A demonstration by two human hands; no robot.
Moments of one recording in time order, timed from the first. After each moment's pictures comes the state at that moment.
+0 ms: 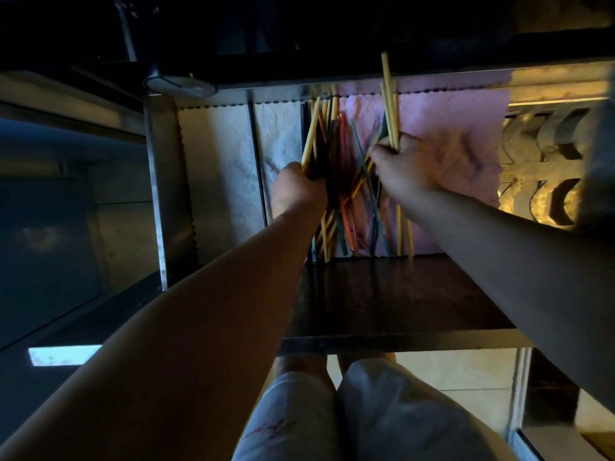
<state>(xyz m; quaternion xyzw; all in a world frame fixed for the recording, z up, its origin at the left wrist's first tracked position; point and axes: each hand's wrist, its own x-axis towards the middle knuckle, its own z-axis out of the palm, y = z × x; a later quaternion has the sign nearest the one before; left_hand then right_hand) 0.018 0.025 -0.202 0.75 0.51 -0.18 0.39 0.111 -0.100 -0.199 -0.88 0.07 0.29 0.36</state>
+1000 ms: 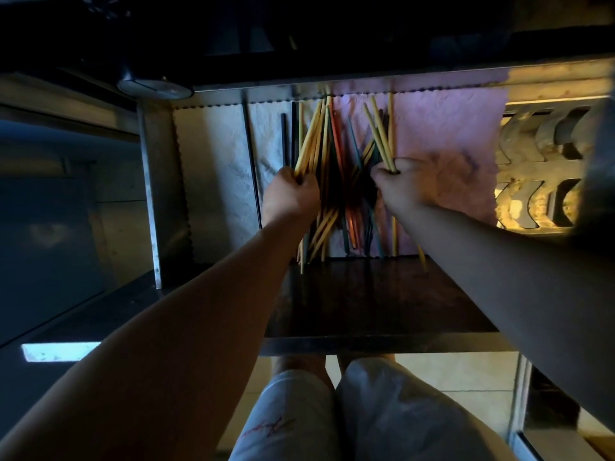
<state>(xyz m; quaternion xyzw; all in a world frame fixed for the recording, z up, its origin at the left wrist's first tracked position) 0.008 0.022 -0.191 0.74 0.50 -0.19 0.41 0.097 -0.126 -0.206 -0.90 0.08 0.30 0.32</state>
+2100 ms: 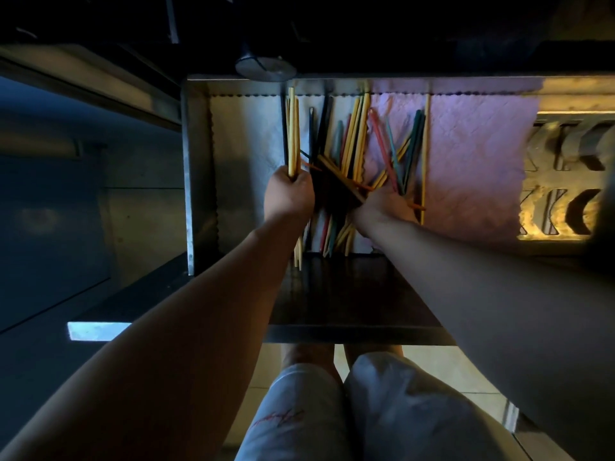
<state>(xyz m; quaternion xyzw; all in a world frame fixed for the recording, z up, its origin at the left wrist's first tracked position) -0.023 0.063 -0.187 0.63 0.58 -0.12 0.50 0.037 -0.059 -0.184 -0.91 0.08 0.41 0.04</state>
